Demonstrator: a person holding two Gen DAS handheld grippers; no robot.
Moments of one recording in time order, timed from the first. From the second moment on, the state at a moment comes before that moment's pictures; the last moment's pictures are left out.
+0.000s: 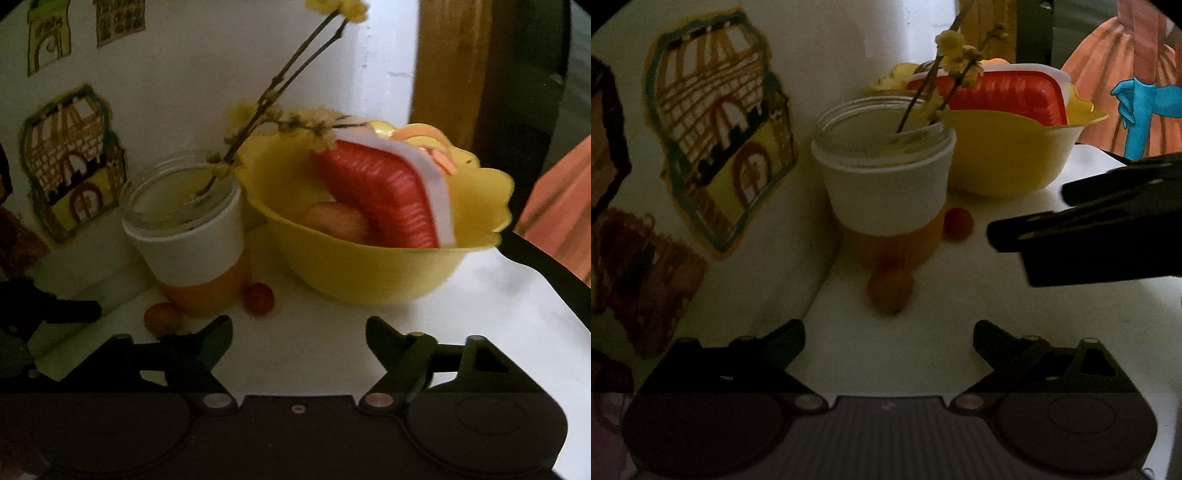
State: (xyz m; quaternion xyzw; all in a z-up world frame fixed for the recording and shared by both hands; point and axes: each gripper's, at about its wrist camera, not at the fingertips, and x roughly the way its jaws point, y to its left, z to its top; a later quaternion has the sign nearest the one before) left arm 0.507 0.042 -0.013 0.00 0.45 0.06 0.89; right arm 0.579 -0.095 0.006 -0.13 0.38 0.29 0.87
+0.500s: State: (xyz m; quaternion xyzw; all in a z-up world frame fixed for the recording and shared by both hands) left arm 0.518 0.049 -0.022 0.01 0.41 0.06 0.91; right arm 0.596 -0.071 -0.014 -0.12 0.37 0.31 0.86
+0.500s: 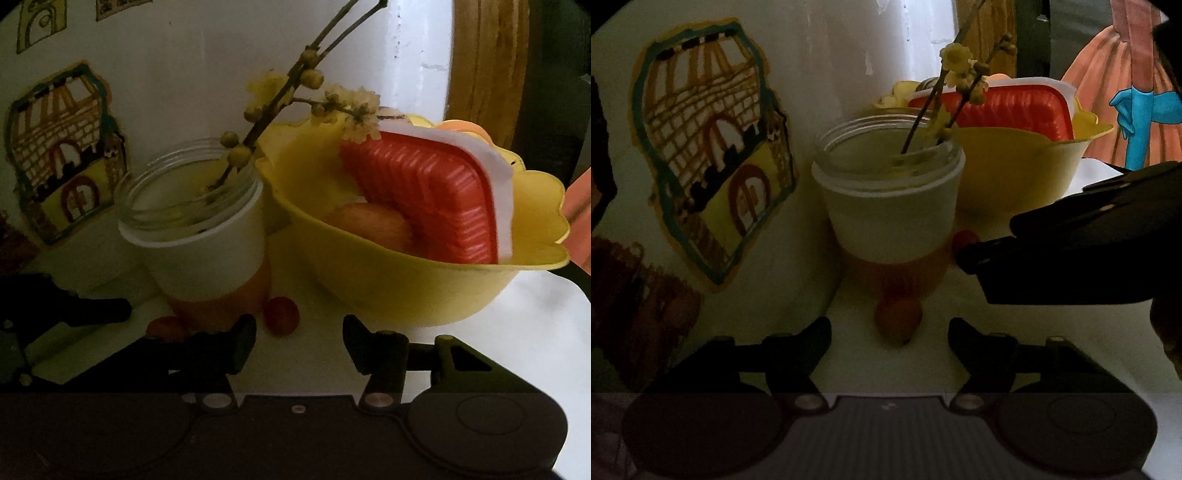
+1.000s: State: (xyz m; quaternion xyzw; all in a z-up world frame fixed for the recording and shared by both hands) left arm 0.526 0.055 -0.021 0.00 0.41 0.05 0.91; right arm 0.611 -0.066 -0.028 -0.12 0.37 0.33 0.86
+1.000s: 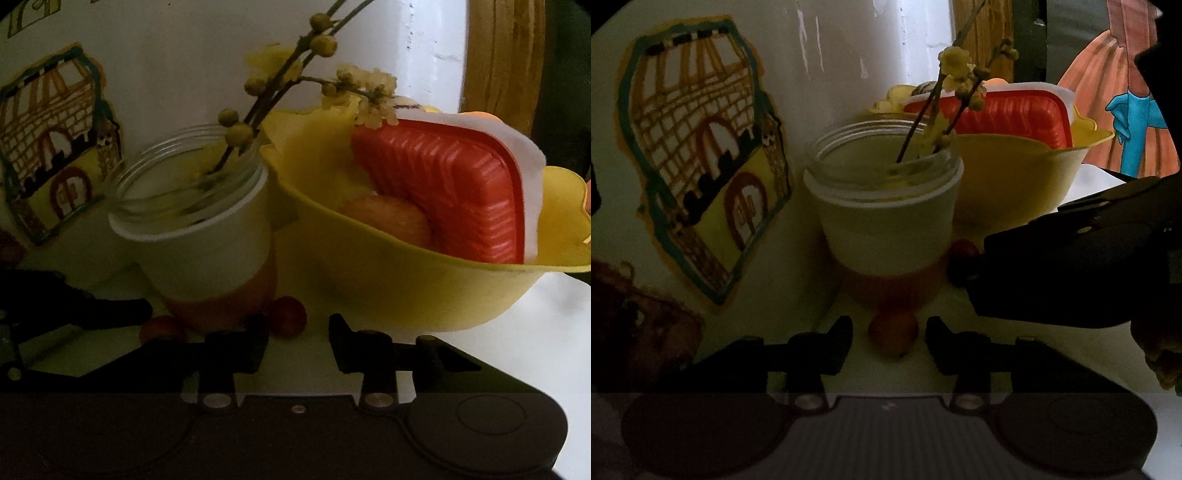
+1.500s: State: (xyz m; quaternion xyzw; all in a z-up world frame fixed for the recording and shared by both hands) left arm 0.523 0.059 -0.019 -0.02 0.42 0.04 0.91; right arm 0.598 -0.077 -0.025 -0.12 0.37 0.32 0.86
